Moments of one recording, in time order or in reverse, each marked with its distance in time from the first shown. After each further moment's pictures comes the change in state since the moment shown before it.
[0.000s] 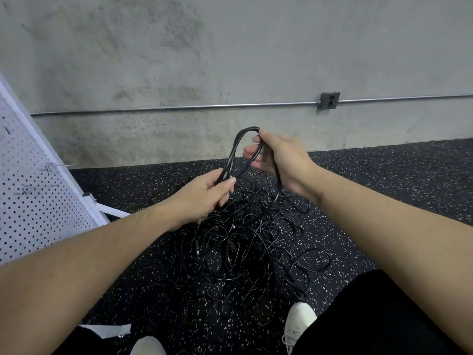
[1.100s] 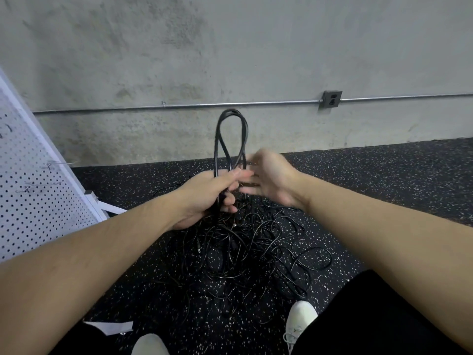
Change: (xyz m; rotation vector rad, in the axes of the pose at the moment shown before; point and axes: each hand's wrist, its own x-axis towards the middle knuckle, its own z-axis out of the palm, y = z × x) left_hand 0.006 0.005 0.007 -0.483 -0.054 -0.115; right_hand -0.004 0.024 0.013 -0.166 -0.194 0.255
